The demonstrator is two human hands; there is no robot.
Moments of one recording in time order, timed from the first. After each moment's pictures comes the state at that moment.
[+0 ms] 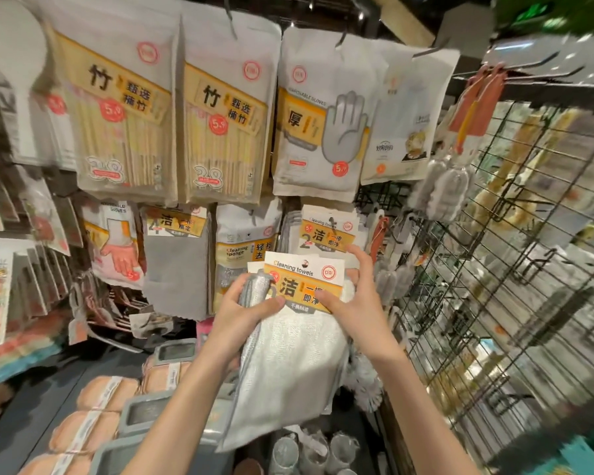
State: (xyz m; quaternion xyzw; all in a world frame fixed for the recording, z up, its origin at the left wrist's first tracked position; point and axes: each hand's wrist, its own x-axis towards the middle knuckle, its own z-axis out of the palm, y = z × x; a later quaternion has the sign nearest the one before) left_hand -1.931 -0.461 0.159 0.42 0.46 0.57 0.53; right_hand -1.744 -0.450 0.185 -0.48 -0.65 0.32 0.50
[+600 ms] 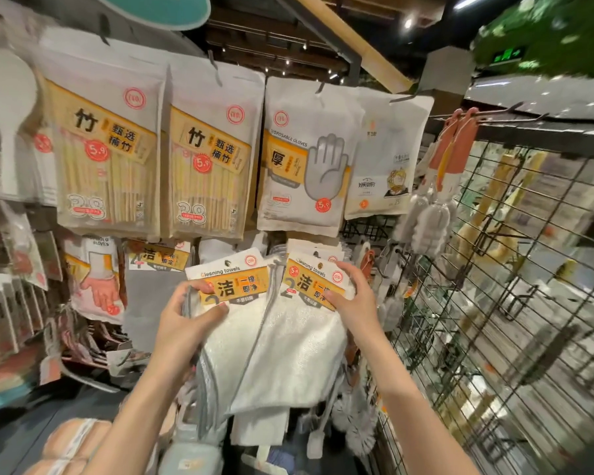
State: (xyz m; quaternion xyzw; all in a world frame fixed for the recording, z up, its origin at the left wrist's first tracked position) left_hand -1.965 -0.436 0.181 0.44 0.47 0.65 0.41; right_hand -1.712 -0.374 0.197 -0.49 -0.59 0.32 0.56
